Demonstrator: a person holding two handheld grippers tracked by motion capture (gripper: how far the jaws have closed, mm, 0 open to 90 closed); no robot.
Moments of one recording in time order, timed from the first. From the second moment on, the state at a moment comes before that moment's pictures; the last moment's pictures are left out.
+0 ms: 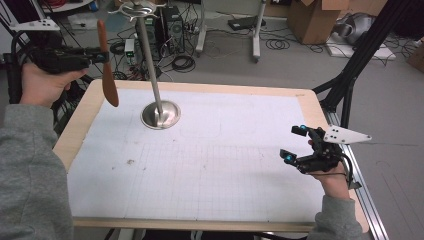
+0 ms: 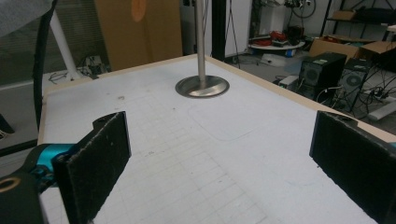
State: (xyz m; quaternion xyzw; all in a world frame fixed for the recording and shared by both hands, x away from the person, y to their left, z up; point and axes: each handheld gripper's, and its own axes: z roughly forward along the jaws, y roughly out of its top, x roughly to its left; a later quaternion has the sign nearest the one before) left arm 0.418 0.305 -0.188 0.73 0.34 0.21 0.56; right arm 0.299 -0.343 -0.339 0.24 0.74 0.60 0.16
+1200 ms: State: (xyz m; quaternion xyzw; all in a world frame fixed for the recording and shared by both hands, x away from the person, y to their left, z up) left arm 0.454 0.305 -0.169 0.71 0.35 0.20 0.57; right arm 0.294 -0.358 -0.335 0.25 0.73 0.61 0.18
